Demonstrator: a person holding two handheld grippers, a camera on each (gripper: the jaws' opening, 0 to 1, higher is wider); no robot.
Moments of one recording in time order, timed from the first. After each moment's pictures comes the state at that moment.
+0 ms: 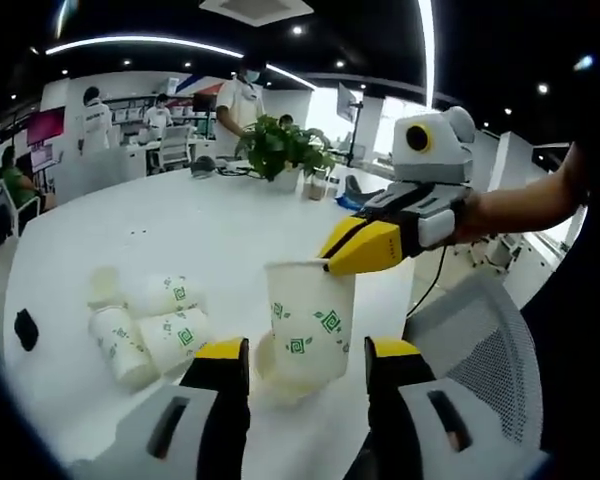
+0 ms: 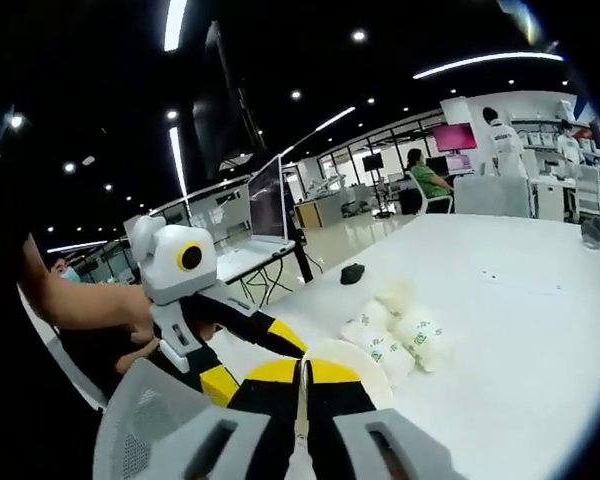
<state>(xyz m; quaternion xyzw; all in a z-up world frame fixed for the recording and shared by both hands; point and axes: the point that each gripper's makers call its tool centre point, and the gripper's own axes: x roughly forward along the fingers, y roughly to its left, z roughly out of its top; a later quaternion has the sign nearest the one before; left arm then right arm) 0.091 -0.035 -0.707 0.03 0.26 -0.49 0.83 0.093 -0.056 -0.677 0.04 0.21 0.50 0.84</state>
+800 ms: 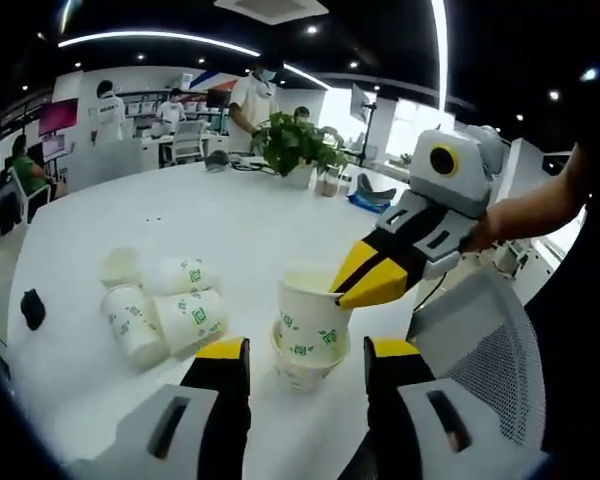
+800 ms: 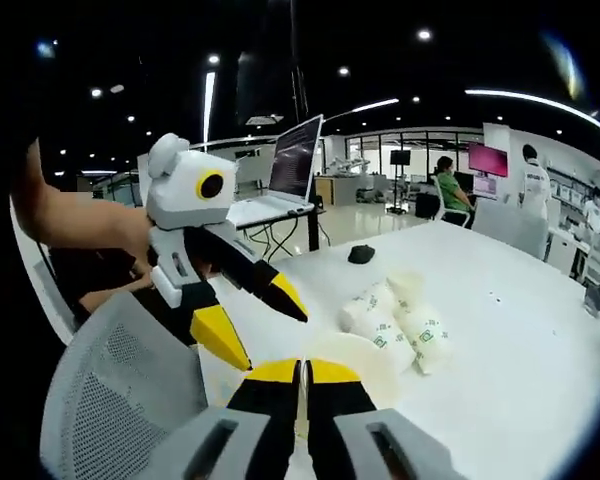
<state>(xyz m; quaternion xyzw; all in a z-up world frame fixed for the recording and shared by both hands) 0.091 -0.017 -0.717 0.02 0.27 -0.47 0.84 0.078 -0.039 -0.716 -0.10 0.21 0.52 0.82</state>
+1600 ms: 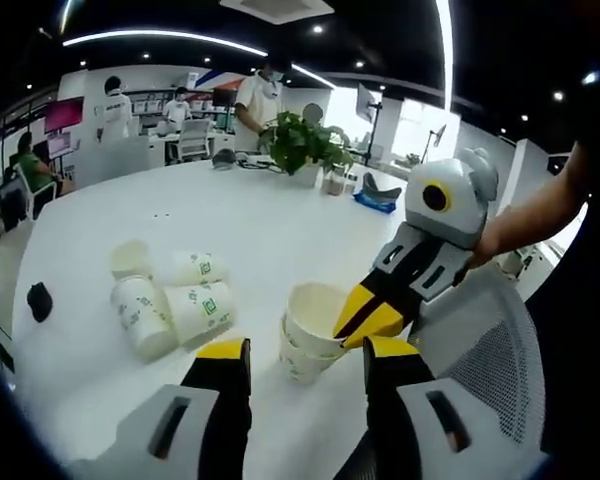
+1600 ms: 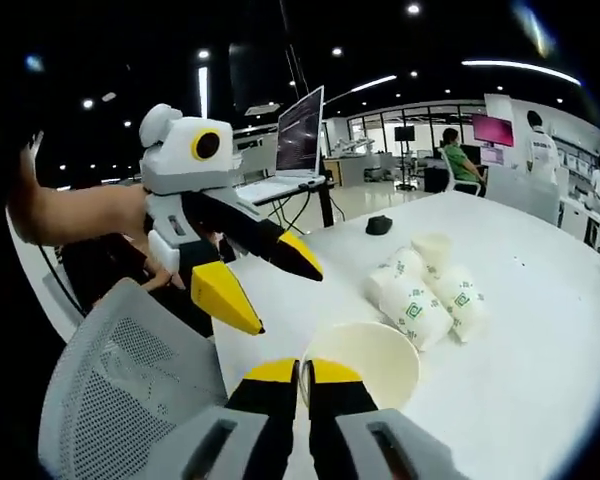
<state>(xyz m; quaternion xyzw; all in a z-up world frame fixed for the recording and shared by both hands) 0.088 -0.002 -0.721 0.02 0.27 -0.46 0.84 0.063 -0.024 -0.752 -0.07 0.26 0.54 0.80</state>
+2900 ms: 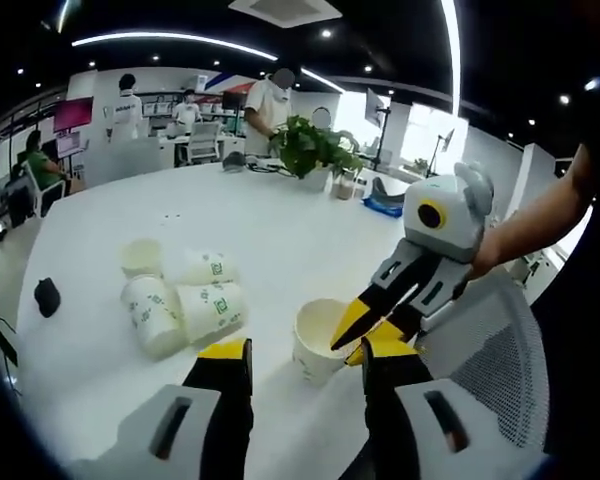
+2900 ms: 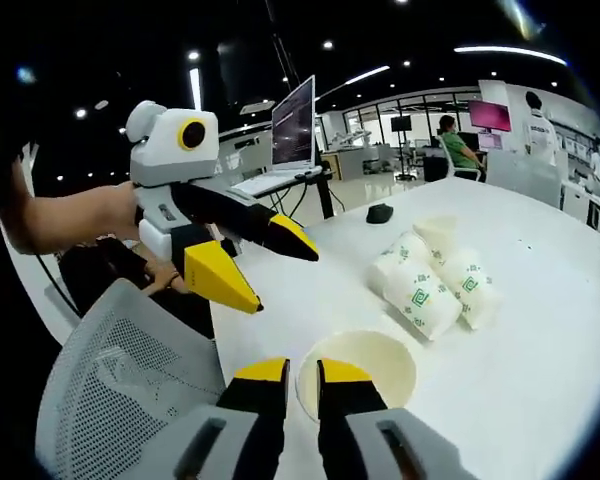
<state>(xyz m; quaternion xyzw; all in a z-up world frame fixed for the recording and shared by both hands) 0.097 0.005 -0.717 0.02 0.26 -0.44 0.86 0.066 -0.023 -0.762 -0.05 0.28 0.53 0.80</state>
